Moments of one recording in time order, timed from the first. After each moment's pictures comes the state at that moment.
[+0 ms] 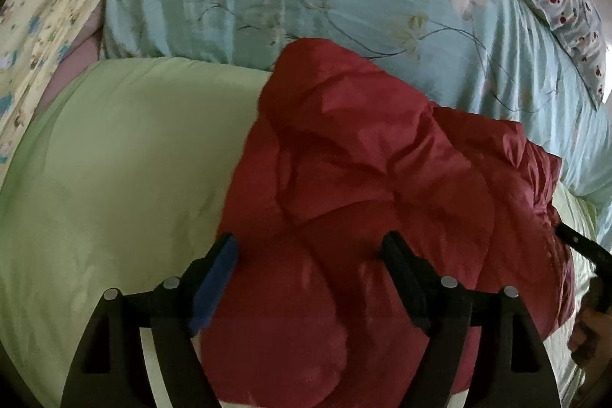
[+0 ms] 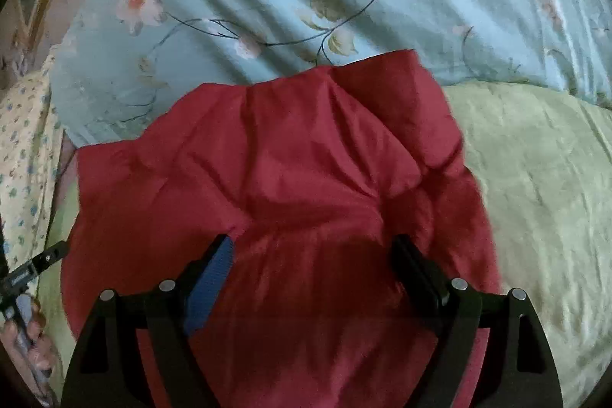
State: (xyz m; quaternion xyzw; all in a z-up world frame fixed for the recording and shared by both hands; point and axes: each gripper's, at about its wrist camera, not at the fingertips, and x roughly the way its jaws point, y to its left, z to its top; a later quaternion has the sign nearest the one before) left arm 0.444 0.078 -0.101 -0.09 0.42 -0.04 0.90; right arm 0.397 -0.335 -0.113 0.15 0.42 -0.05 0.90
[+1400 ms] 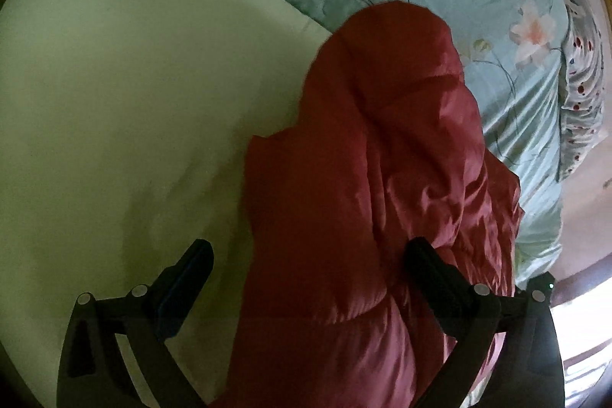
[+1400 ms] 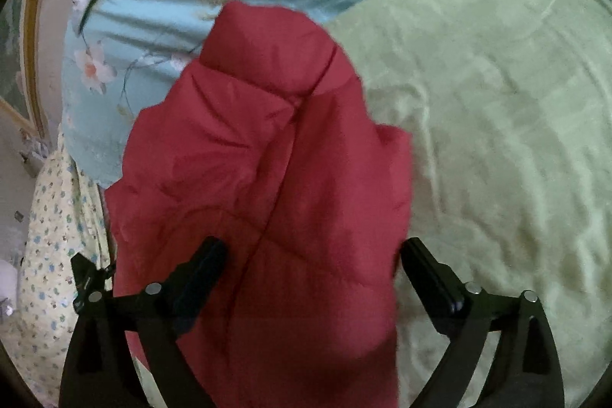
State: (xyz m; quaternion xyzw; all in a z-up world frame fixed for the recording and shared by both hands) left arm 0.529 0.155 -0.181 -0.28 0.49 -0.13 0.82; right arm 0.375 -0.421 -0.174 0.34 0.45 0.01 0.82
